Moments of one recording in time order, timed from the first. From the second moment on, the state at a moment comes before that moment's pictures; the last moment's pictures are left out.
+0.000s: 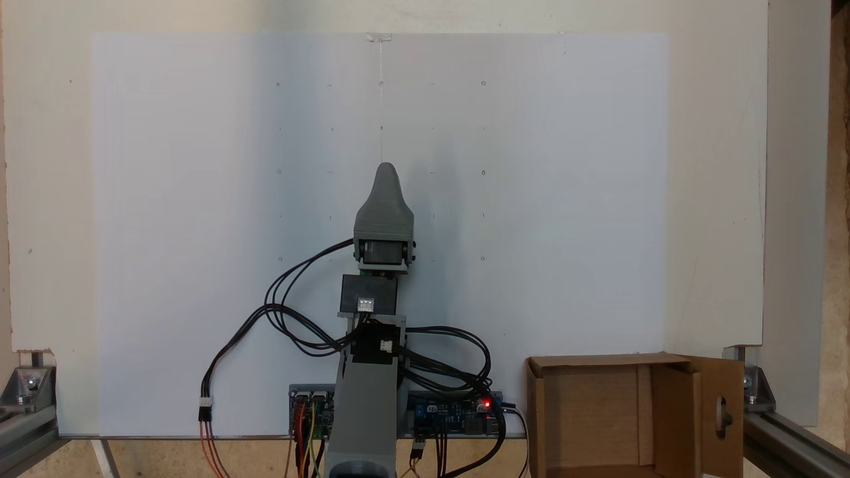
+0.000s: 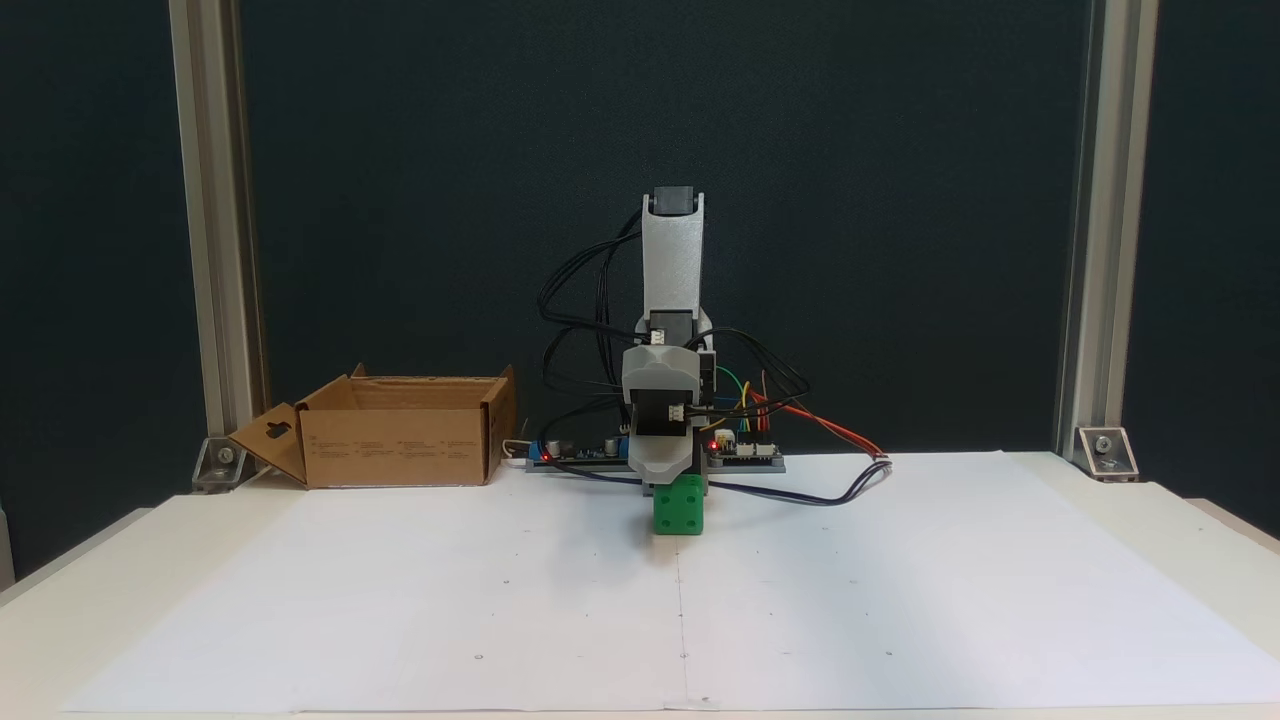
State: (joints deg) arm 3.7 119.0 176.6 -74.2 -3.1
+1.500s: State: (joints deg) arm 4.9 129.9 147.1 -28.3 -3.1
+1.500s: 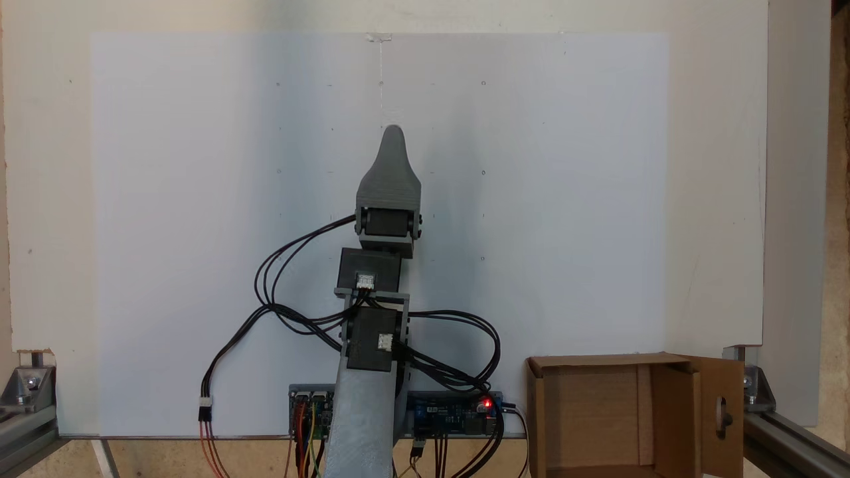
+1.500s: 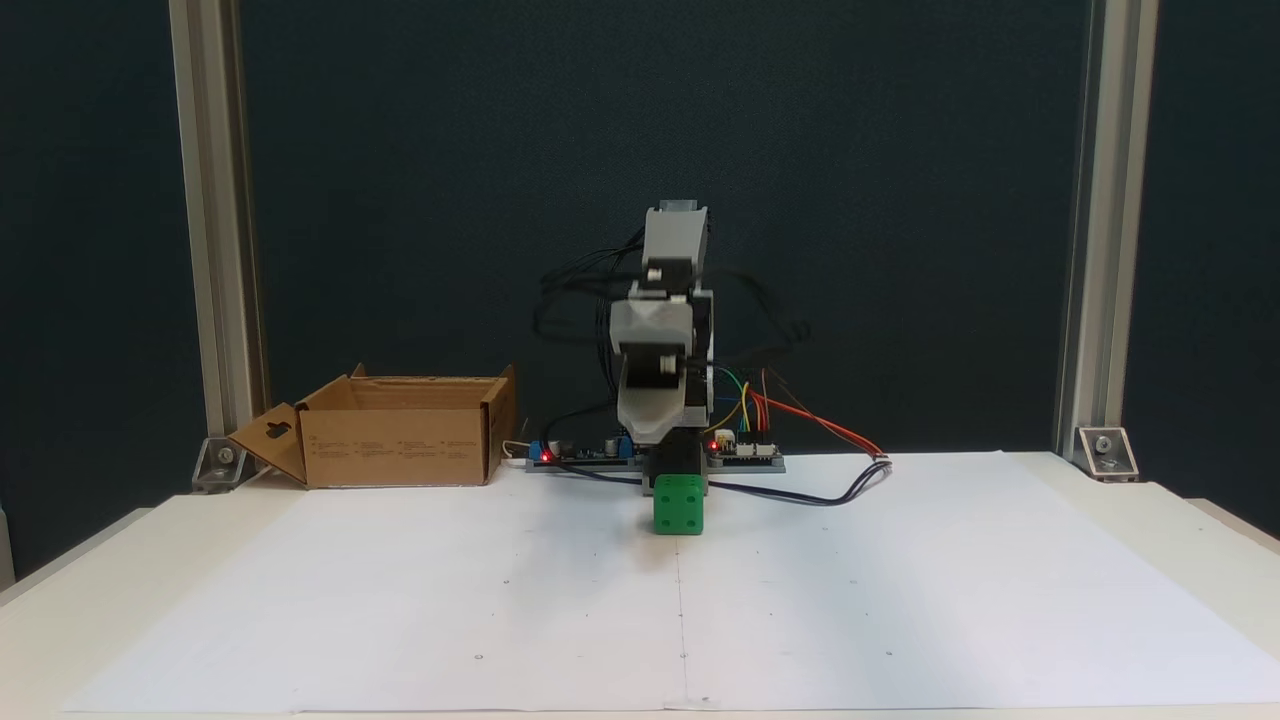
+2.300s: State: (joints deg) arm 4.8 129.9 118.4 48.4 0.0
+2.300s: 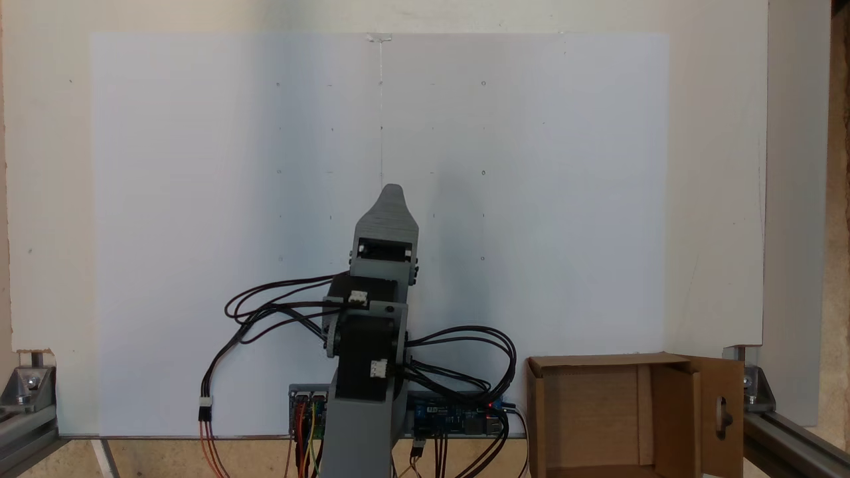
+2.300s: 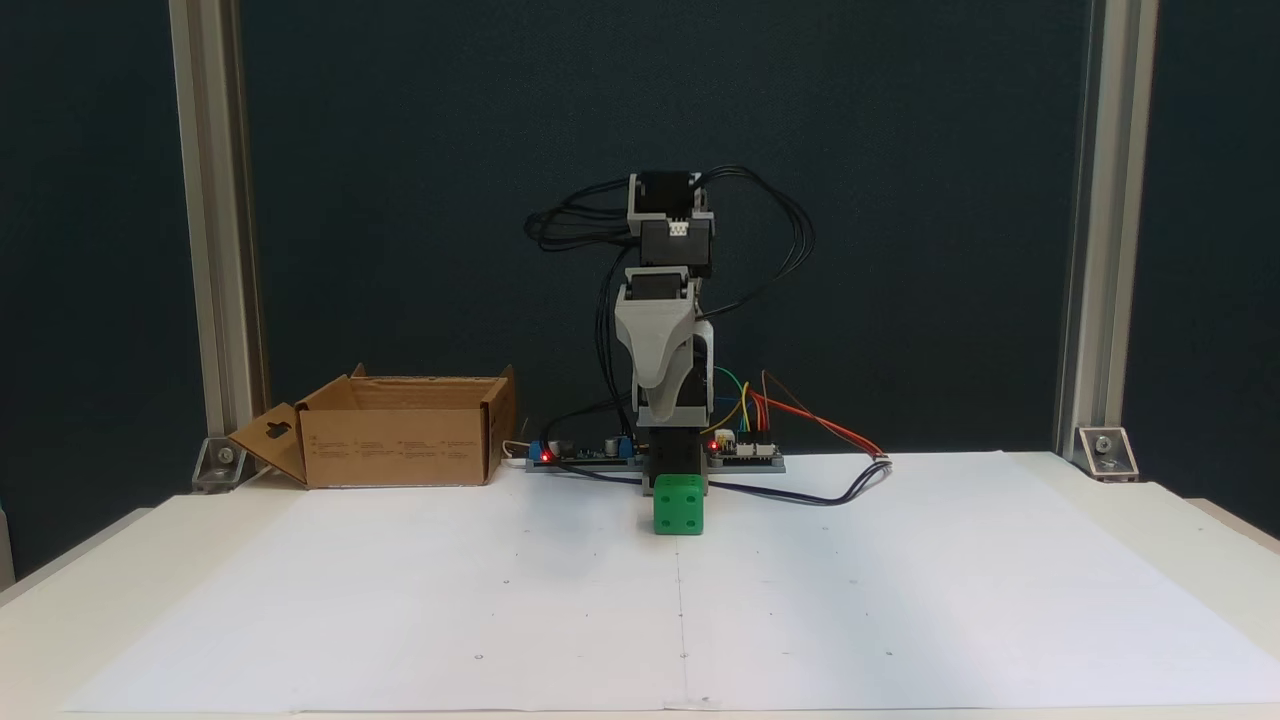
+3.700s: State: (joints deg) arm 3.2 129.7 129.6 57.1 2.0
